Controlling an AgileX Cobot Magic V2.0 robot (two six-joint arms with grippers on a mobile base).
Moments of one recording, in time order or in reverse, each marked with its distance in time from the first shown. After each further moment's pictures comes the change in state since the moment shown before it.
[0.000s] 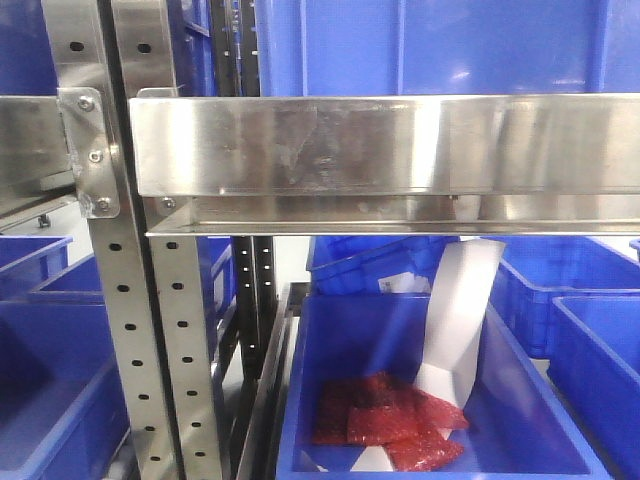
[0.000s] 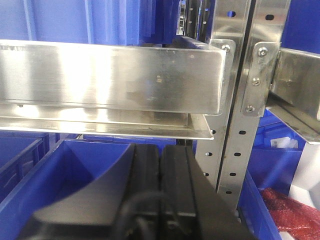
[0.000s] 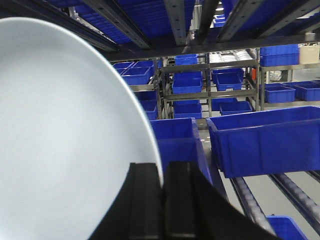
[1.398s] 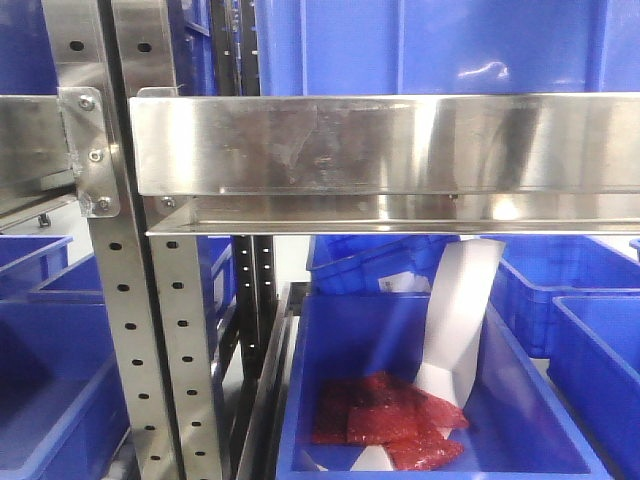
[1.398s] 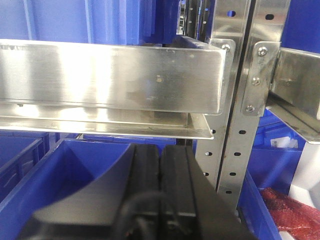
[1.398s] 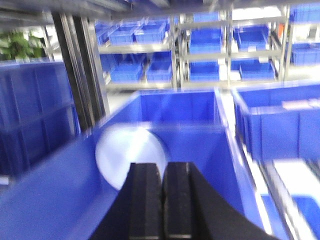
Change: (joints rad) left arm 0.000 0.000 0.000 0.000 0.000 0.000; right arm 0.051 0.364 -0.295 -0.003 0.106 0.000
